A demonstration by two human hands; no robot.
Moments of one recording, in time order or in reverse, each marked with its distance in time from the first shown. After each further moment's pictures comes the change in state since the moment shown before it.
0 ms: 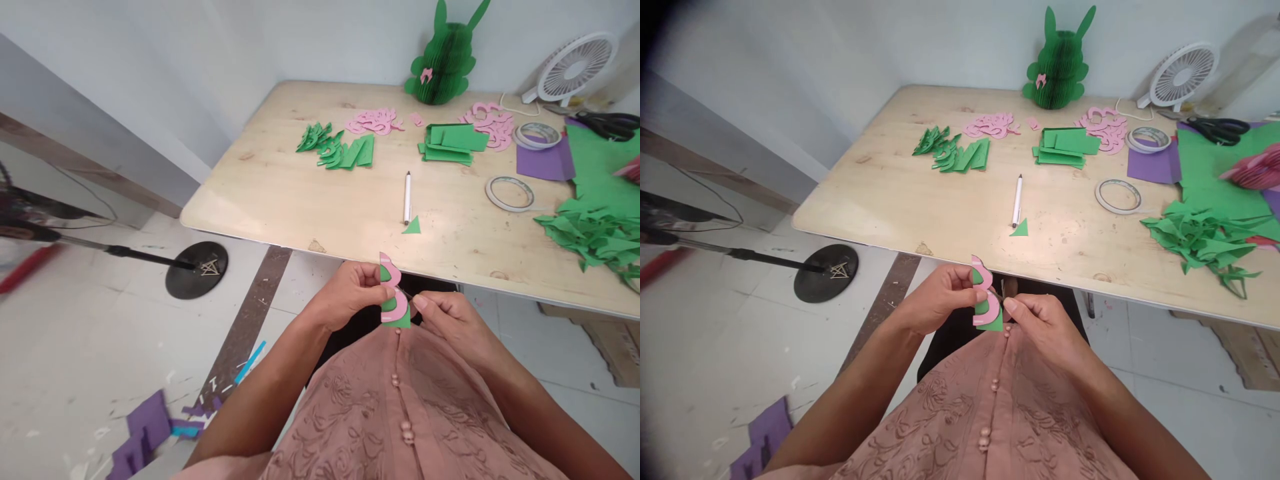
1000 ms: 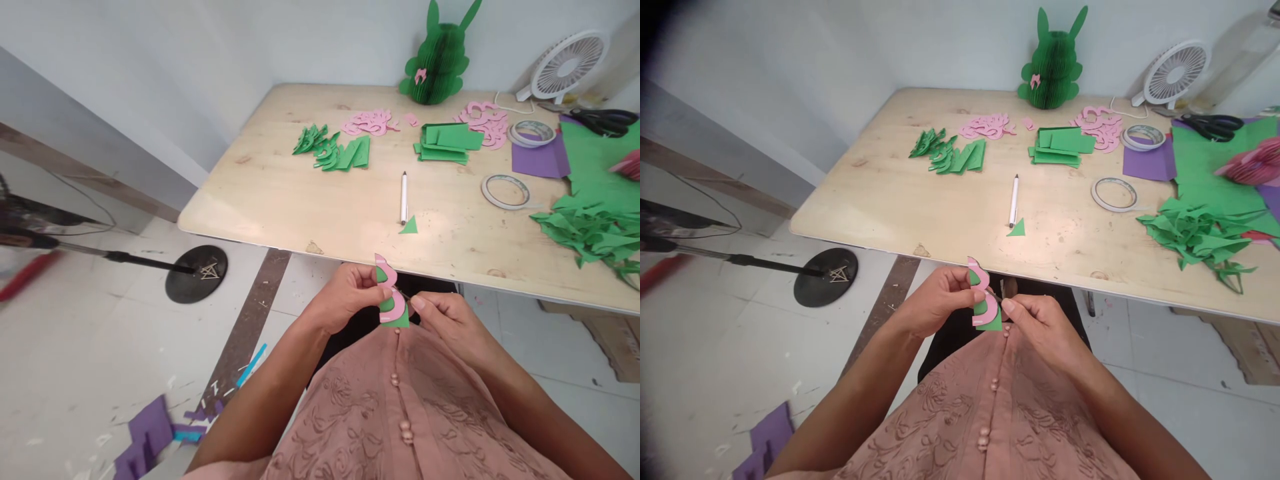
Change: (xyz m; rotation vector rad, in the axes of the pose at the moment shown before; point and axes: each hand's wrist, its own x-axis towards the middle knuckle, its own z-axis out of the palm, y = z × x) left_hand 0.000 -0.001 0.003 0.024 0.058 -0.009; right_hand -0.001 0.003 0.001 -0.016 0.027 -0.016
